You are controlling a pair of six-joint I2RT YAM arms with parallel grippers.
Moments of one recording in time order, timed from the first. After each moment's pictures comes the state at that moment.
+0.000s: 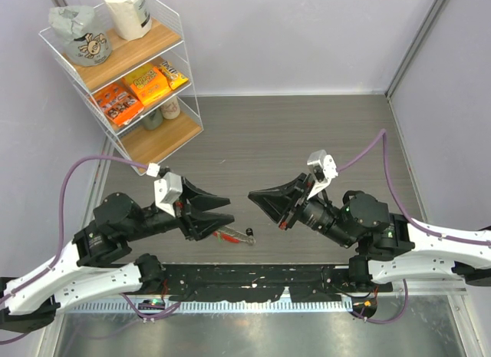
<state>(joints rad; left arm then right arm) -1.10 0.60 0.91 -0.22 0.21 -0.21 1.44 0.84 1.02 0.01 0.40 0.35</state>
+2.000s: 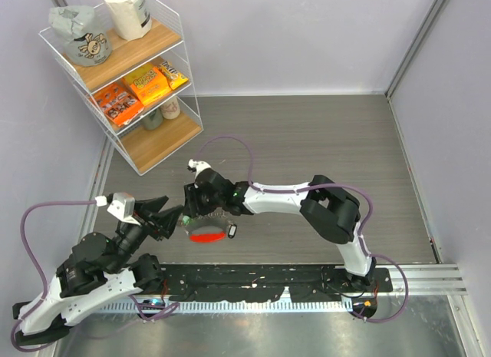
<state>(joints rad) -1.10 0.01 0.61 -0.54 -0.53 -0.25 1.11 2.03 1.39 0.02 -0.07 0.65</state>
